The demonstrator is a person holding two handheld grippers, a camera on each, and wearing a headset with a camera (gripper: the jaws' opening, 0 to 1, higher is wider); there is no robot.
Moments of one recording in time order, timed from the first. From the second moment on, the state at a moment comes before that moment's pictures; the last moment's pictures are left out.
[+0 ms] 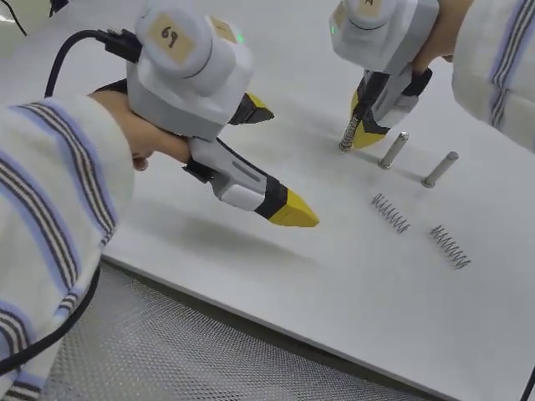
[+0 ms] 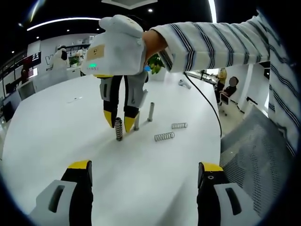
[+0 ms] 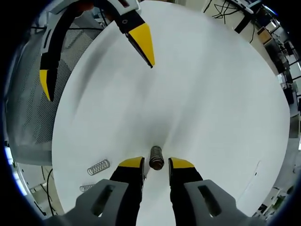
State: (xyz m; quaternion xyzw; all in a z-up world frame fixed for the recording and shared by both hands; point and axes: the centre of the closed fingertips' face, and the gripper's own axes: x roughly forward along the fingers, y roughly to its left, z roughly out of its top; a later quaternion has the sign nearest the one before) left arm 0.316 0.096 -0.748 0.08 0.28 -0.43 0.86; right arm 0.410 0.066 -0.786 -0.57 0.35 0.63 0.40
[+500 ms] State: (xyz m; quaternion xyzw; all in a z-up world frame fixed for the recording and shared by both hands) left arm 0.311 0.093 -0.742 0.08 0.28 -0.44 0.85; right arm 0.396 0.056 -0.750 -0.56 0.32 0.64 0.42
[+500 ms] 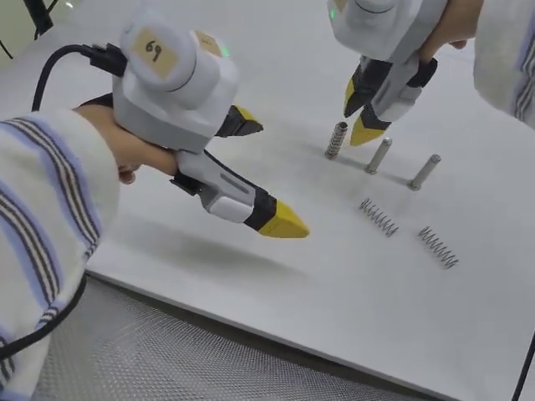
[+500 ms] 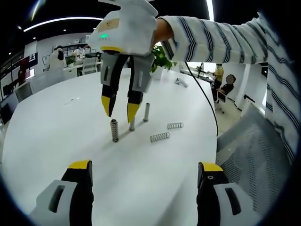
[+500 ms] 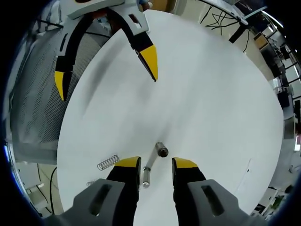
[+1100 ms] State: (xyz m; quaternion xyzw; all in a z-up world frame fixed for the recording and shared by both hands) left arm 0.314 0.095 -0.732 0.06 0.27 -0.44 0.86; right arm 0.380 0.023 -0.720 -0.51 0.32 0.63 0.48
